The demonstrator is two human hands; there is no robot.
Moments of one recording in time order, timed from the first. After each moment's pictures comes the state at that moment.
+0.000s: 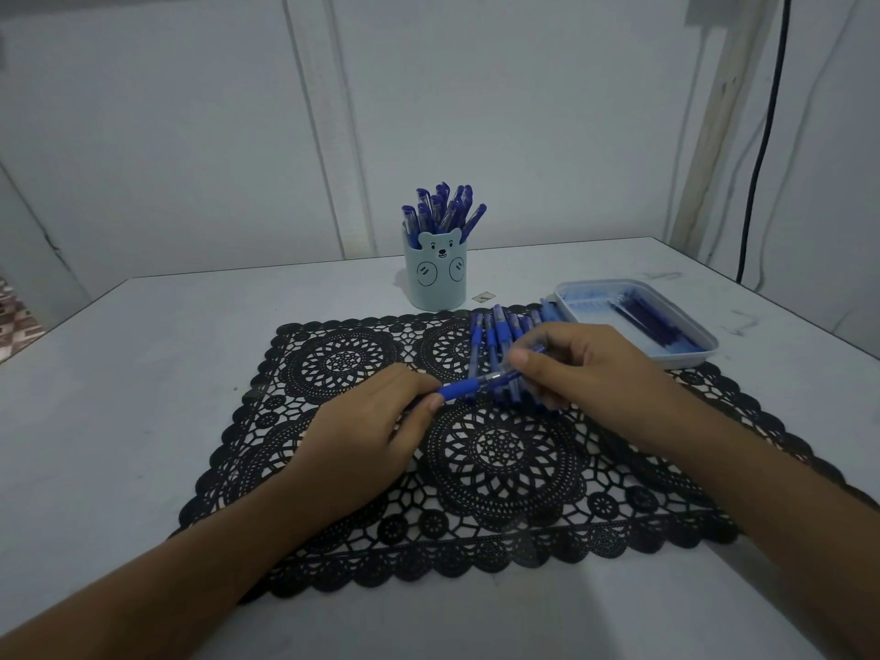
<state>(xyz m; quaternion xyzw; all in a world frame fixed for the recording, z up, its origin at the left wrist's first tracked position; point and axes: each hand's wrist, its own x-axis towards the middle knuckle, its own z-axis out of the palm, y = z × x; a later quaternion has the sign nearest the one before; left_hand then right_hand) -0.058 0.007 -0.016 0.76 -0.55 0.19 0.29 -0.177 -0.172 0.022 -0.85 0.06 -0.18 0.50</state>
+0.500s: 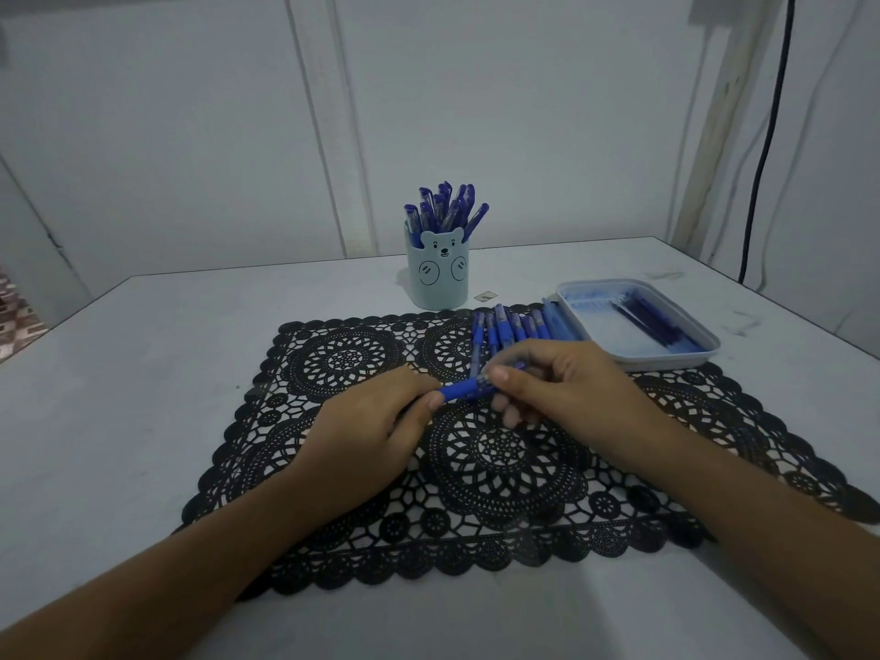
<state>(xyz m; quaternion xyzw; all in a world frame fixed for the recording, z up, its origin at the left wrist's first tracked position) -0.054 0.007 -0.019 0.76 -0.54 0.17 0.31 -0.171 -0.159 0.010 -0.81 0.04 -0.16 0.57</state>
